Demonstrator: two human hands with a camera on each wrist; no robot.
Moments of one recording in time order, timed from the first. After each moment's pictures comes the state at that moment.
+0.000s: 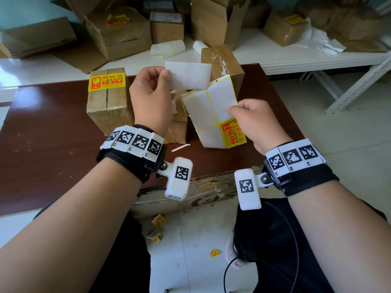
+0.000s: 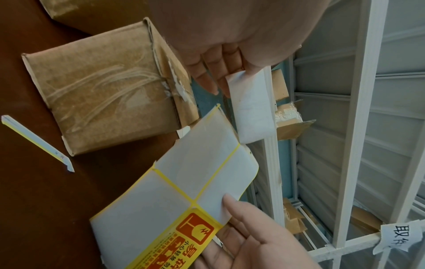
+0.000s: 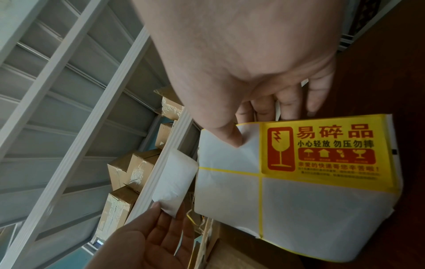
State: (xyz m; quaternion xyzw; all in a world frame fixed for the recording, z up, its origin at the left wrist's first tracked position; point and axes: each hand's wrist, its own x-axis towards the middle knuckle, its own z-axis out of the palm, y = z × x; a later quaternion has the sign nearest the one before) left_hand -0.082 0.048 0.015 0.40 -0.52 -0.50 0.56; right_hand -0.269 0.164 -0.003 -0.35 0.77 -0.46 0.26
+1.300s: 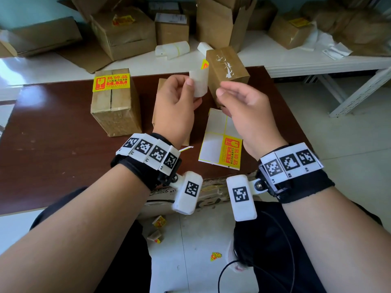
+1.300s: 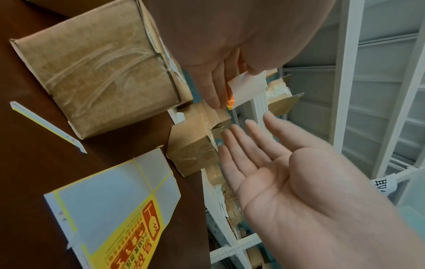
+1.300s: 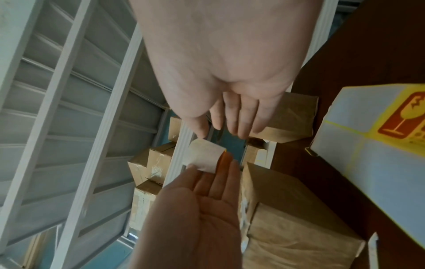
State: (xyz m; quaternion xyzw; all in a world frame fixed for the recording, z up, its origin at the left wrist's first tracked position) left_hand -0.098 0.074 0.014 0.36 -0.55 -0.57 0.49; right_hand -0.230 0.154 0.020 -0.35 0.65 -0.61 0.29
